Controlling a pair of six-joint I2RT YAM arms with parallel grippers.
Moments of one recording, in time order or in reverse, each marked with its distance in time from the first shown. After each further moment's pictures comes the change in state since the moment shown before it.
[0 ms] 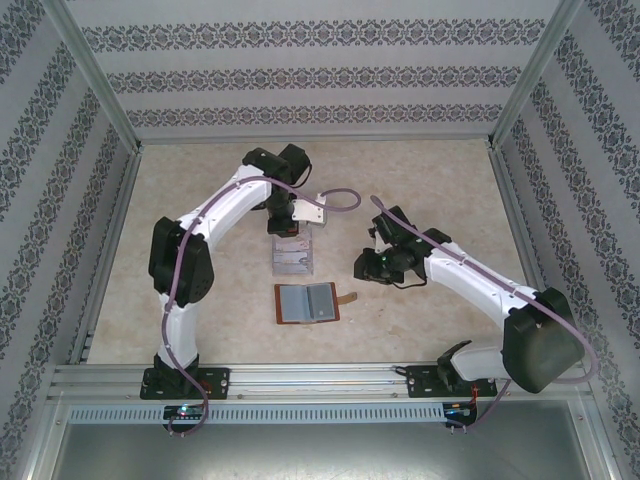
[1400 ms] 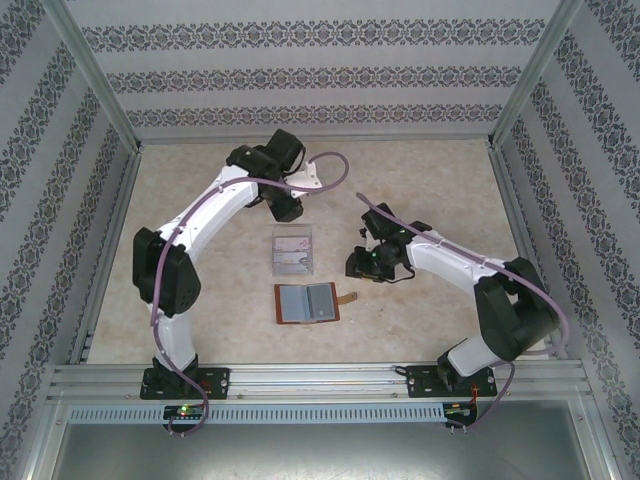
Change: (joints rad) left arm 0.009 -0.149 -0.084 0.243 -0.092 -0.486; right arm 0.006 0.205 0.052 0.068 -0.036 -0.023
